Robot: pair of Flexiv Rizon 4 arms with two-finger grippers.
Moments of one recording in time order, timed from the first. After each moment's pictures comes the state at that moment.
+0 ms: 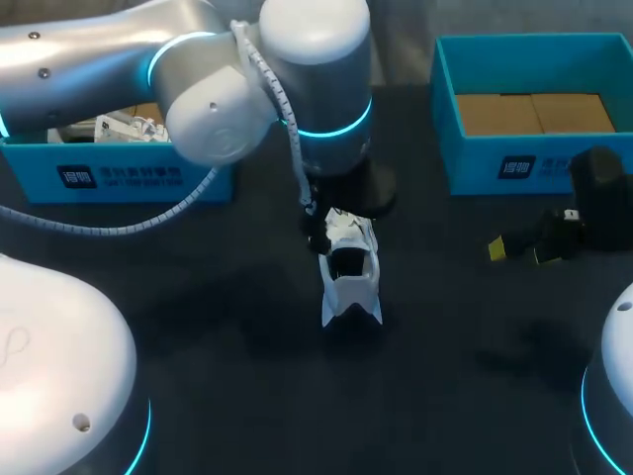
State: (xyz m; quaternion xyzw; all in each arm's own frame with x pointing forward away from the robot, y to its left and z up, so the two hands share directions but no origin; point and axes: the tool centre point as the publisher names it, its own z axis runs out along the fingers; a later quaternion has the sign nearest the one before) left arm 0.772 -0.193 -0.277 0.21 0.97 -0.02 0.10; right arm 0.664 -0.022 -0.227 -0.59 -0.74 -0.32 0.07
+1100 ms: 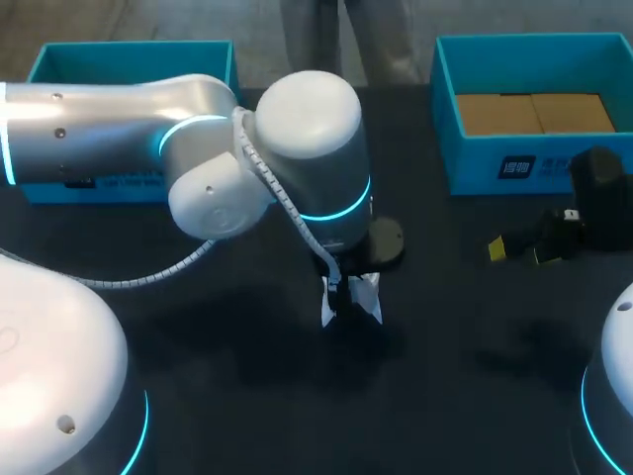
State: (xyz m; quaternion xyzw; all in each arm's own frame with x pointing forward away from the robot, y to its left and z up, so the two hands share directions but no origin) left arm 0.700 -0.206 -0.346 -0.01 1.00 -0.07 0.06; right arm 0.664 -0.022 -0.227 -0.59 -0.74 -0.32 0.07
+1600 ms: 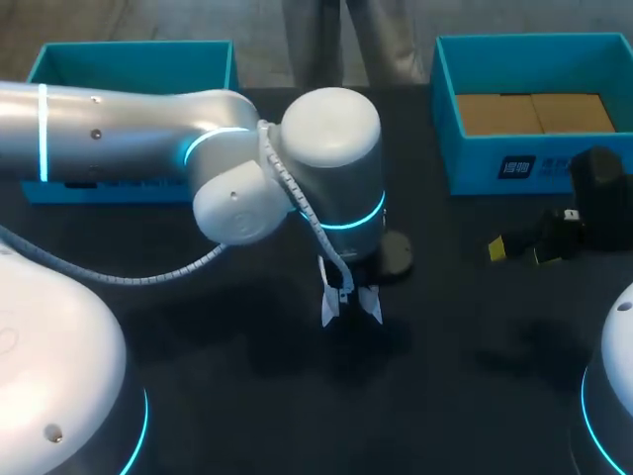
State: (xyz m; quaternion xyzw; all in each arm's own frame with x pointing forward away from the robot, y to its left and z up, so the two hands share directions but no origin) left arm 0.695 -0.219 -0.380 -0.01 1.00 -0.06 0.03; right arm 0.664 -0.022 -0.227 -0.59 -0.74 -0.32 0.07
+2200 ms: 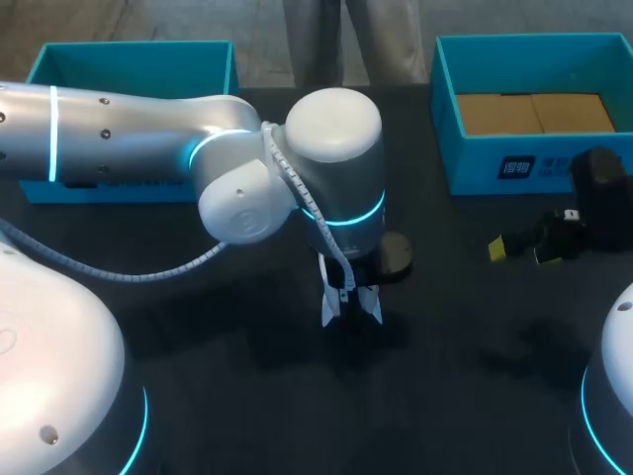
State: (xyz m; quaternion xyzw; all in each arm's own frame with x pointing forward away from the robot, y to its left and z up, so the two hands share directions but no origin) left arm 0.700 -0.217 -0.391 -0.02 1.00 -0.05 0.01; right arm 0.664 -0.022 -0.227 -0.59 -0.74 -0.32 0.07
